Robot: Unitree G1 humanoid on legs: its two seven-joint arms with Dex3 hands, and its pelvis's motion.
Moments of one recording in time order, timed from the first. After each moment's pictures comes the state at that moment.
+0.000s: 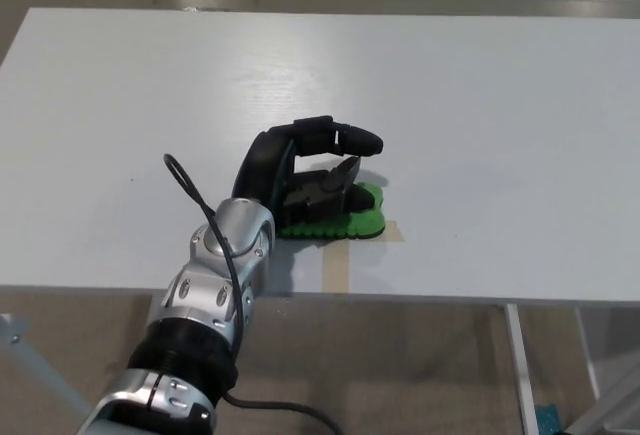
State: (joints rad) left_arm -0.72 0.01 -0.06 0.85 -0.08 -0.04 -0.04; right_arm 0.08 -0.14 -0.13 1.04 -0.05 -0.73 -0.11
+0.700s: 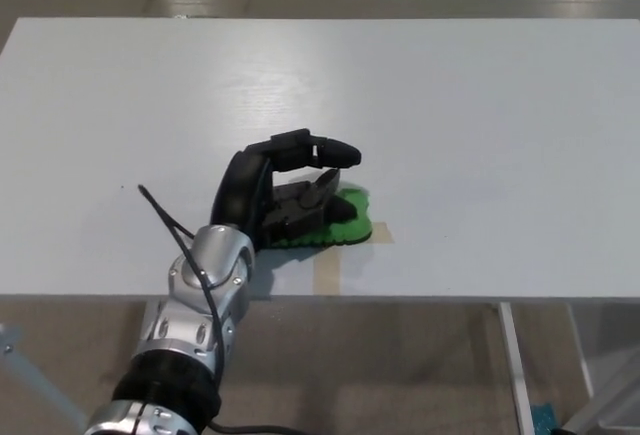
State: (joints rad) left_arm -0.64 0.05 -0.01 0.87 -0.08 -0.16 -0.06; right_arm 0.08 -0.14 -0.14 1.04 -0.05 -0.72 -0.10
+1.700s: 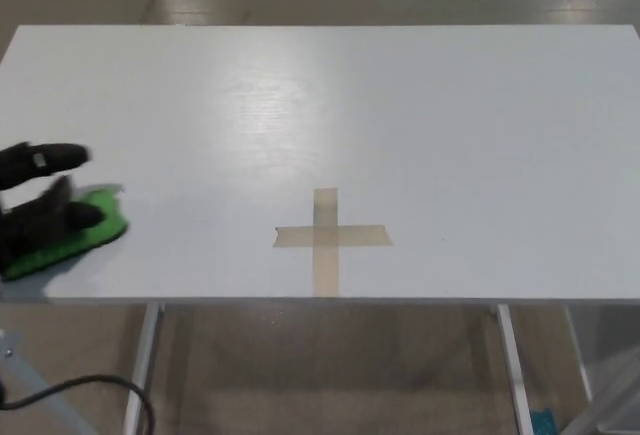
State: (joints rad) left_arm -0.65 0.49 0.30 1.19 -0.17 -0.25 -0.19; right_arm 0.10 -0.14 -0.15 1.07 -0.03 -0.72 -0.08
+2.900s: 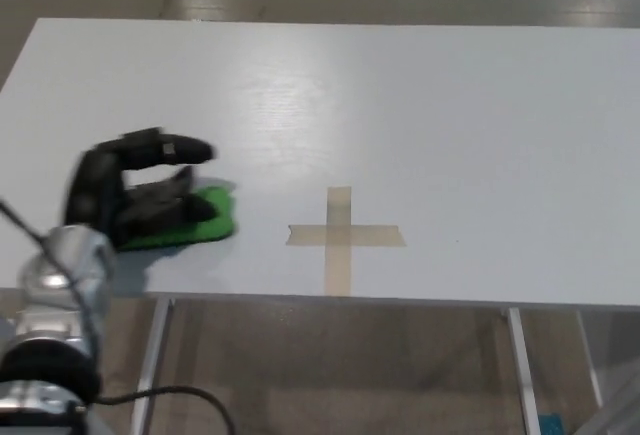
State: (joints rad) left_arm -0.70 0.25 0.07 1.07 -0.10 -0.31 -0.18; right_arm 0.10 -0.14 -0.14 1.05 -0.03 -0.72 -0.07
